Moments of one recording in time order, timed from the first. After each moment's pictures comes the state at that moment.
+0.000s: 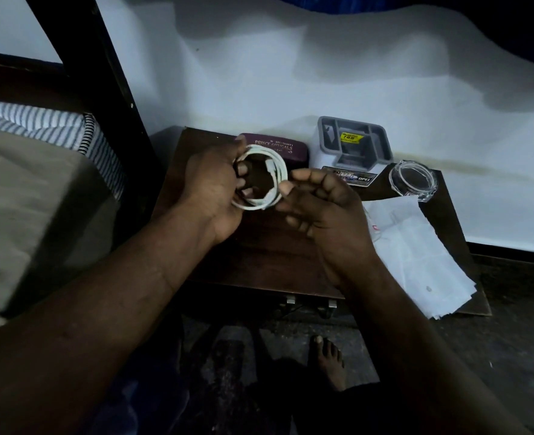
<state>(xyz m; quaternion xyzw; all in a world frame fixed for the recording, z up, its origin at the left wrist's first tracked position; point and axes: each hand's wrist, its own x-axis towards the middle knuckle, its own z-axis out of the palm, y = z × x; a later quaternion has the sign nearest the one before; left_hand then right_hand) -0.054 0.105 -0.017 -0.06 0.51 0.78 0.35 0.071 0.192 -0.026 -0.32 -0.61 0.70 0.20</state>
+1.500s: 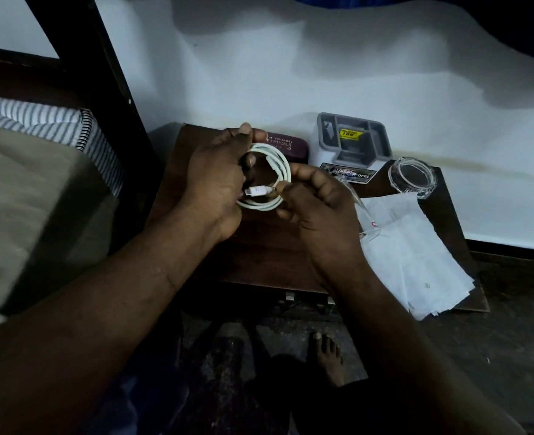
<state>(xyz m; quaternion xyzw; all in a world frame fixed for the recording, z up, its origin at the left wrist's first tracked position) -0.046 0.105 -0.016 0.03 0.55 0.78 0.28 0.068 0.179 -0.025 -0.28 -0.64 0.67 0.23</state>
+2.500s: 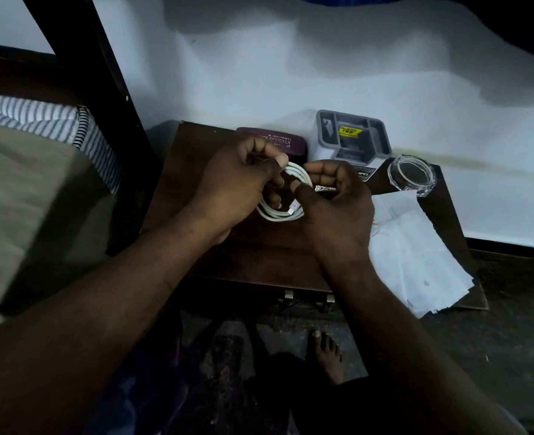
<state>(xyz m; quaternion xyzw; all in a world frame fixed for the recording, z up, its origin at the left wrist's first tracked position) -0.046 0.107 -0.034 0.22 0.67 0.66 0.26 0.068 0.189 -0.027 -0.39 -0.71 0.48 0.33</state>
